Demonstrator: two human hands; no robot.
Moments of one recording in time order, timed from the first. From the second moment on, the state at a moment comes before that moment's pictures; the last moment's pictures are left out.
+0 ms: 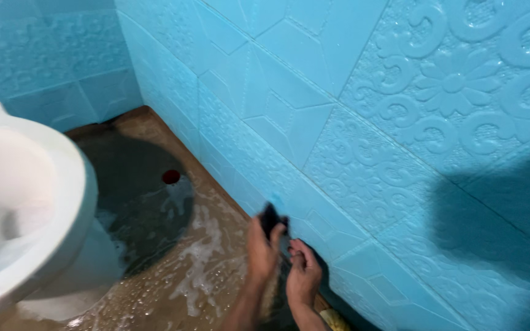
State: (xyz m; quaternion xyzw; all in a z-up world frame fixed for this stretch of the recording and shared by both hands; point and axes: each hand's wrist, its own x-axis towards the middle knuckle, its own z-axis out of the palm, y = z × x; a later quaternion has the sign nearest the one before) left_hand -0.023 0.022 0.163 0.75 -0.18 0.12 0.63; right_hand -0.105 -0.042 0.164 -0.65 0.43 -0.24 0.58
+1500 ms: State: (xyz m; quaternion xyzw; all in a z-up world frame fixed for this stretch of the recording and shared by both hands) left_hand 0.035 0.008 0.012 0.69 0.18 -0.05 0.70; right_hand -0.082 -0.043 0.138 -0.62 0.46 -0.10 0.62
